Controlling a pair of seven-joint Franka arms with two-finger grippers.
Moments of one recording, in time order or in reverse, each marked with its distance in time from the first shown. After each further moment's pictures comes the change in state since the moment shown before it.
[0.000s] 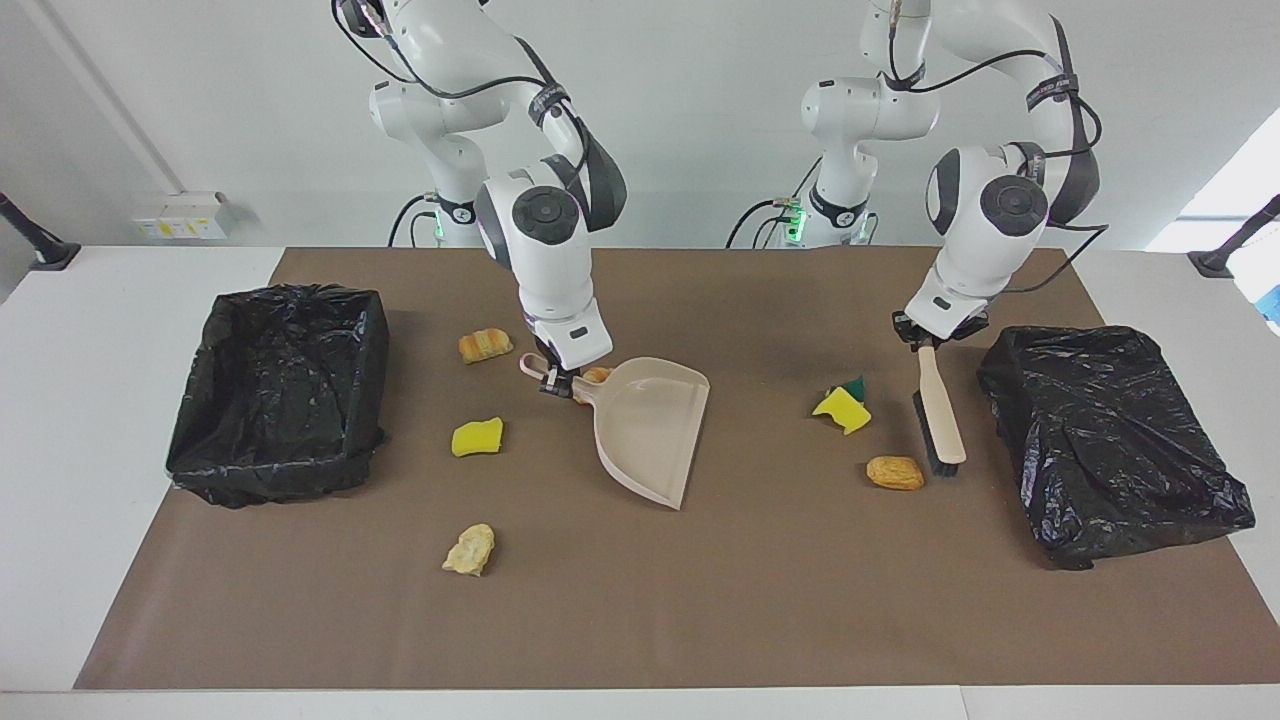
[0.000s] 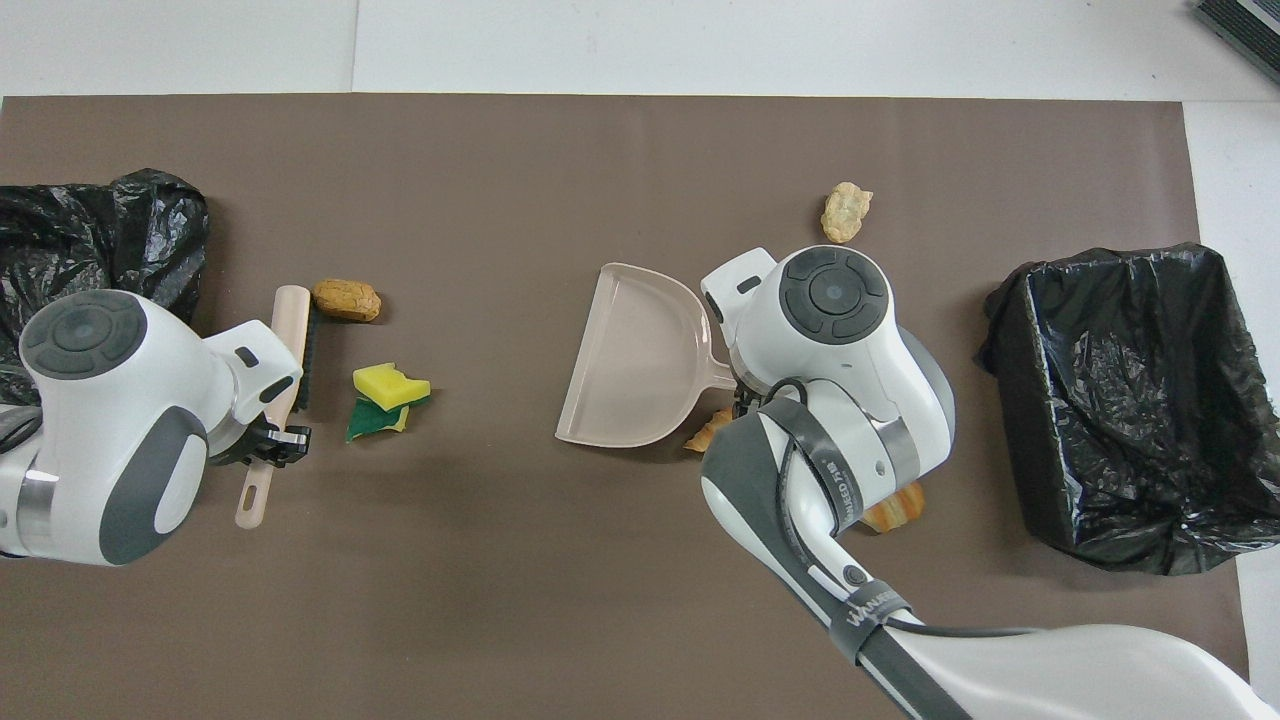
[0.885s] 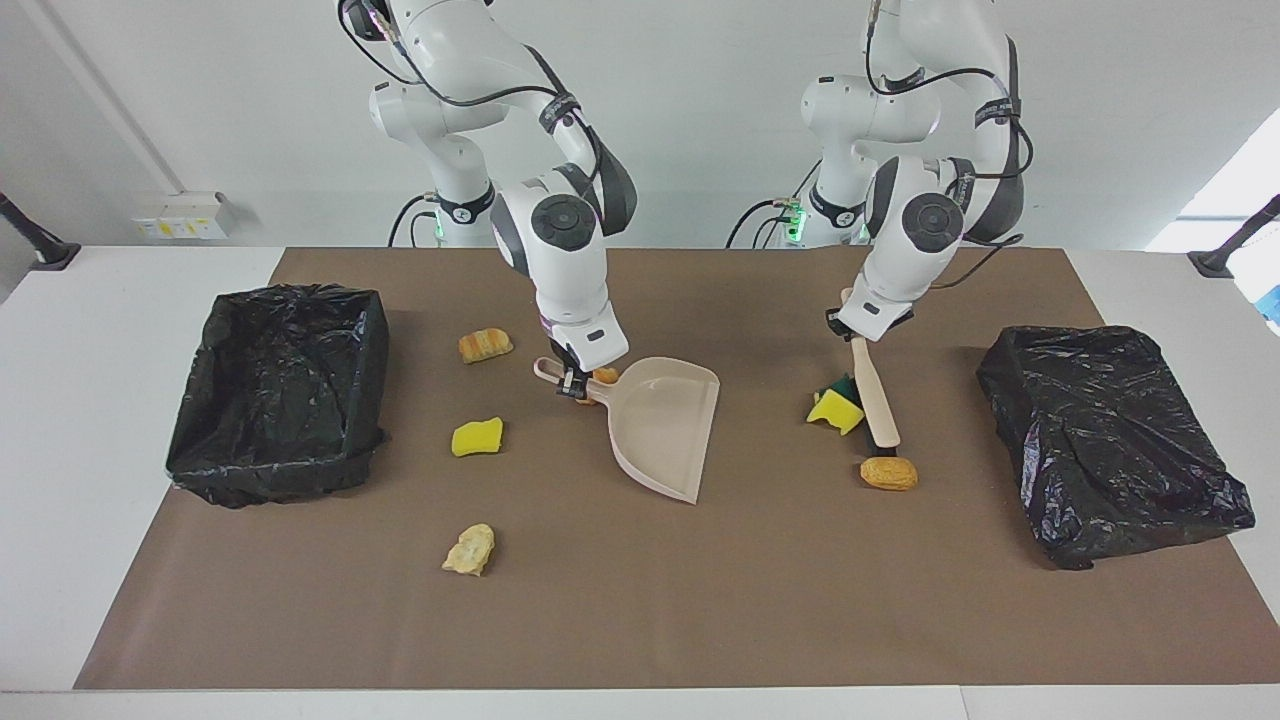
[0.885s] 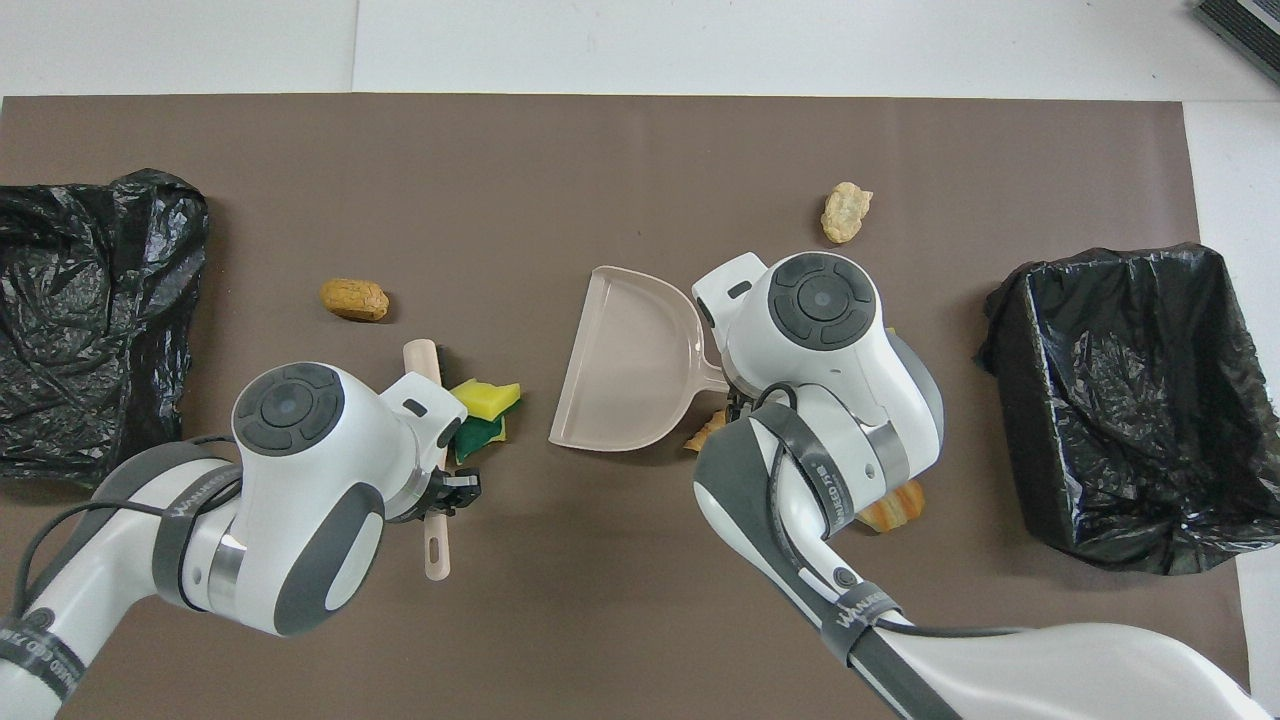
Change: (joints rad) left arm -0.296 -0.027 -0.010 -0.060 -0.270 0.073 -0.364; right arm 0.007 0.007 0.000 -0.006 0.000 0.014 0.000
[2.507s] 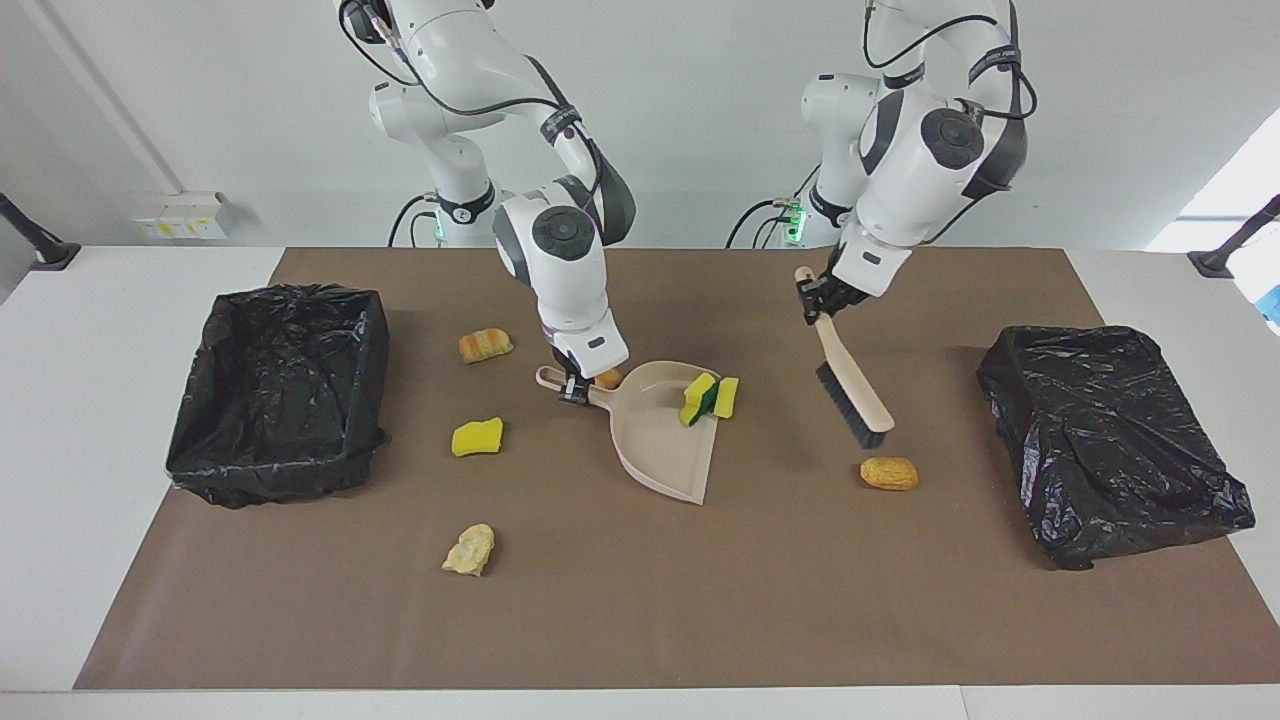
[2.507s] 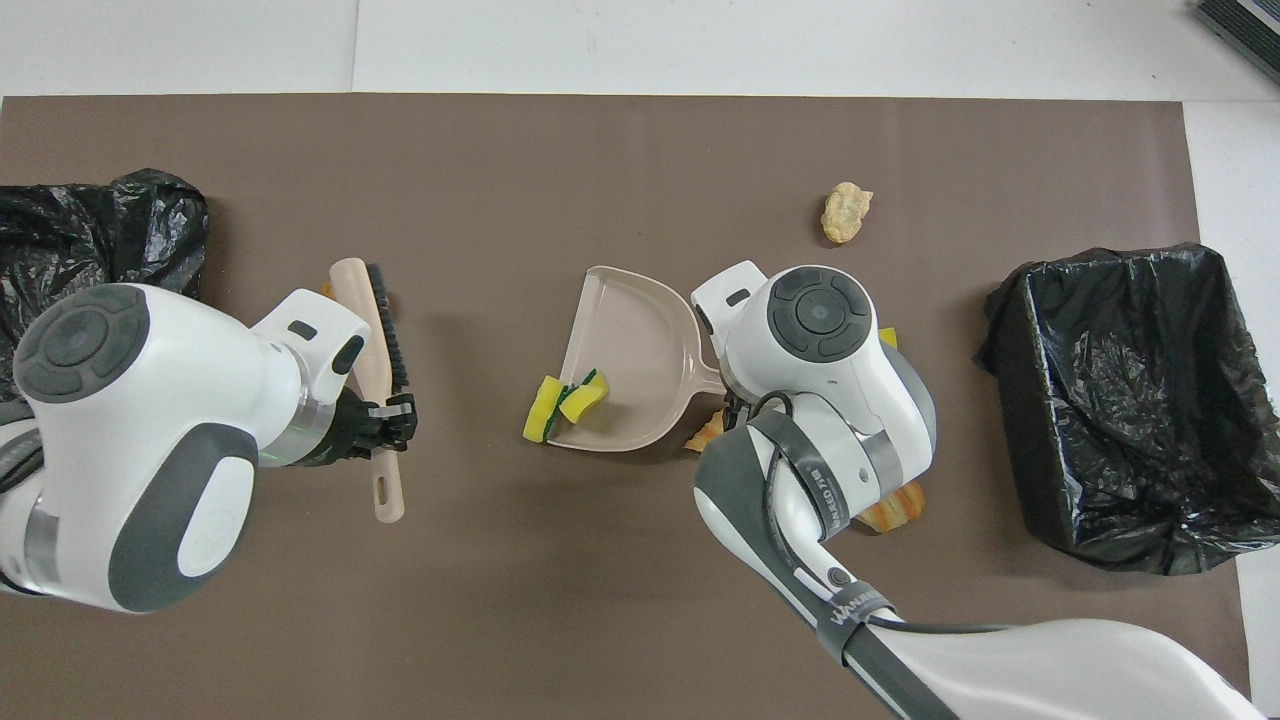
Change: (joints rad) left arm 0.147 -0.049 0.022 0.182 0.045 -0.130 0.069; right arm 0.000 0.005 0.000 -0.035 0.000 0.057 -0.001
